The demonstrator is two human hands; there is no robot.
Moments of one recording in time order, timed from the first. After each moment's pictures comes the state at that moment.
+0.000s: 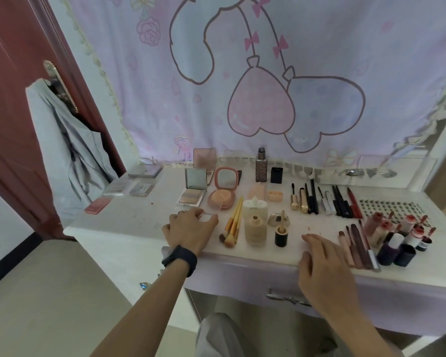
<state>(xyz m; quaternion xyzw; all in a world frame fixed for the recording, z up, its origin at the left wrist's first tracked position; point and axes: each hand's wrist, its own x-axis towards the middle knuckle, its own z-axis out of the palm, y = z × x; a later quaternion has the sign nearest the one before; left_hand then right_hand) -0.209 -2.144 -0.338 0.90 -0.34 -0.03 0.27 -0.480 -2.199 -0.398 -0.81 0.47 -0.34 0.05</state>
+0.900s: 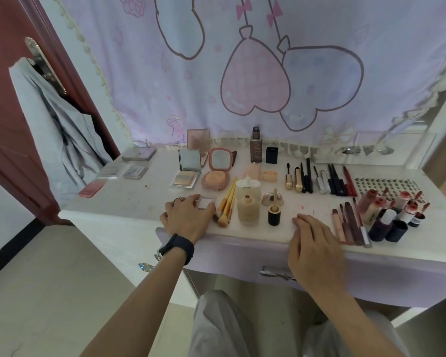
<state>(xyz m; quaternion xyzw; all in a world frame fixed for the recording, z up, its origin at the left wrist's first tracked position) -0.222 -2.142 -0.351 0.90 -0.34 -0.03 0.25 -0.479 -2.200 -0.415 -0.82 0.46 -0.34 -0.01</state>
